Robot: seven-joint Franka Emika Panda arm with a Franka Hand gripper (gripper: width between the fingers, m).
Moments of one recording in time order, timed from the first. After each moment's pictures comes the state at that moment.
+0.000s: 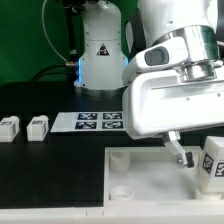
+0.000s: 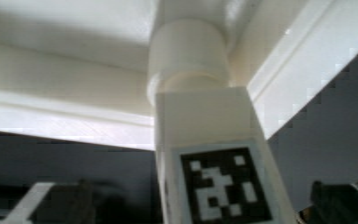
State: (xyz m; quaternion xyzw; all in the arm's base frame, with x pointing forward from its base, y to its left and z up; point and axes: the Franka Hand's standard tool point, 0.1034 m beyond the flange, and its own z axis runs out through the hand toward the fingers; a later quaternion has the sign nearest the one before) arm 0.629 0.117 0.070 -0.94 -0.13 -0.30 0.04
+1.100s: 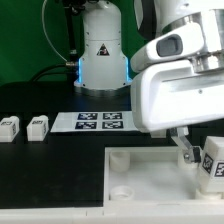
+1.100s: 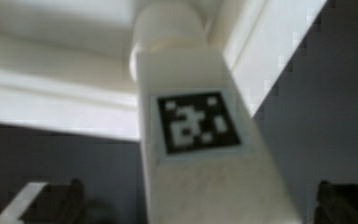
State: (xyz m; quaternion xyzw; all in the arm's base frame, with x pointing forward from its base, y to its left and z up) arm 0.635 0.129 0.081 -0.98 -0.13 -0.13 0.05
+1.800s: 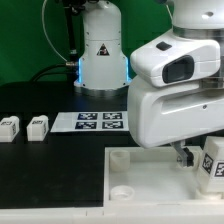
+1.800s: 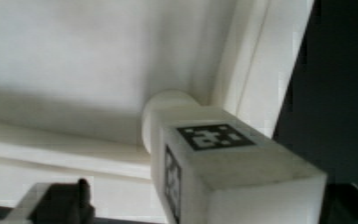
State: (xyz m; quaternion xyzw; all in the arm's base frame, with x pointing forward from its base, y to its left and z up) arm 0.640 0.116 0.081 -0.99 -0.11 0.04 0.06
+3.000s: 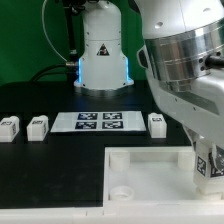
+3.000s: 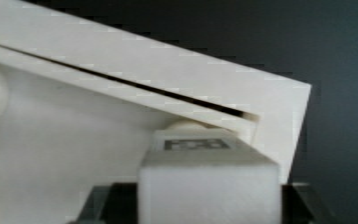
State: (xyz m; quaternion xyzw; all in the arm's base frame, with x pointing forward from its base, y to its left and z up) arm 0.635 0.114 0.075 -0.73 0.67 0.08 0.11
